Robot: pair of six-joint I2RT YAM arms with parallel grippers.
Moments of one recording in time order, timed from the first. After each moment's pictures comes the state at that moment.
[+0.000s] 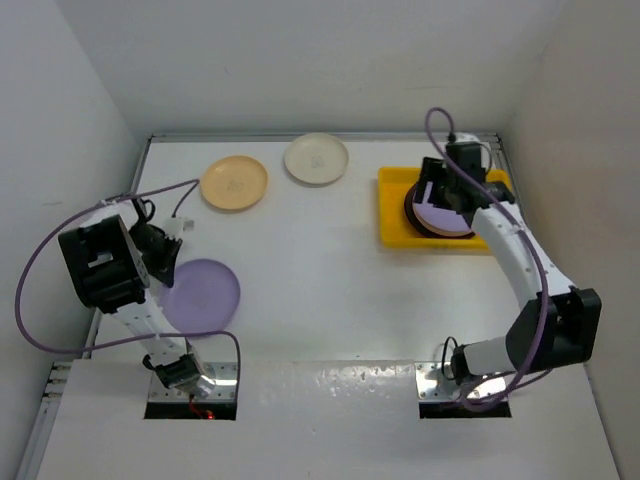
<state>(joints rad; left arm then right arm) 0.43 1.81 1.14 -1.04 0.14 0.76 0.08 1.41 1.20 -0.56 0.18 0.30</state>
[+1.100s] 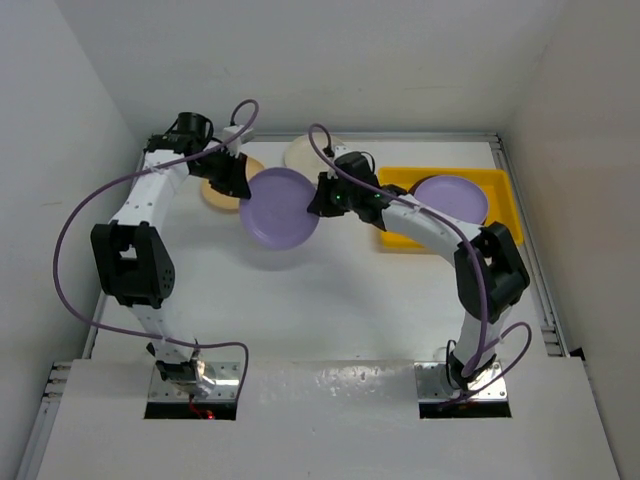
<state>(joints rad) -0.03 1.79 1.68 -0.93 0.63 0.39 0.61 1.82 1.33 -0.13 -0.13 0.45</state>
